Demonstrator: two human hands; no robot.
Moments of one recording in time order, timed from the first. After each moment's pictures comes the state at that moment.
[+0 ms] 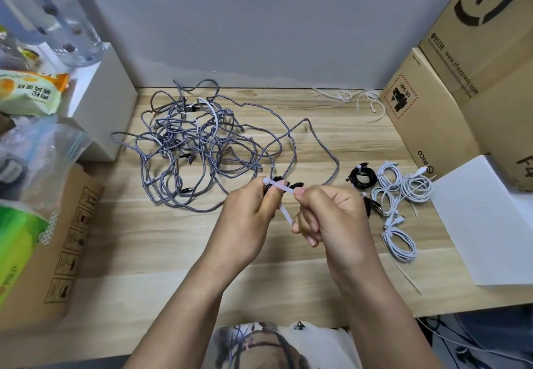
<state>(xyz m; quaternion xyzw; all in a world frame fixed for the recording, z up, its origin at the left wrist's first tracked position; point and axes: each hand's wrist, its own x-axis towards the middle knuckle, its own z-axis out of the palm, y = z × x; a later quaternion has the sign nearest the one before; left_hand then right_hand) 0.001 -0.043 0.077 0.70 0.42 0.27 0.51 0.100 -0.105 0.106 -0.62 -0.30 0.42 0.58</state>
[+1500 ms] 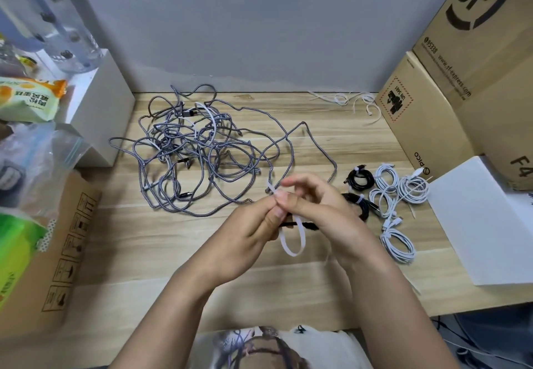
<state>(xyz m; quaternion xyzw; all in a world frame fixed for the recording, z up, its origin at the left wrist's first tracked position) -0.014 -0.040 0.065 0.75 0.24 0.22 0.58 0.122 -0.095 0.092 -0.62 -0.32 0.52 0.49</state>
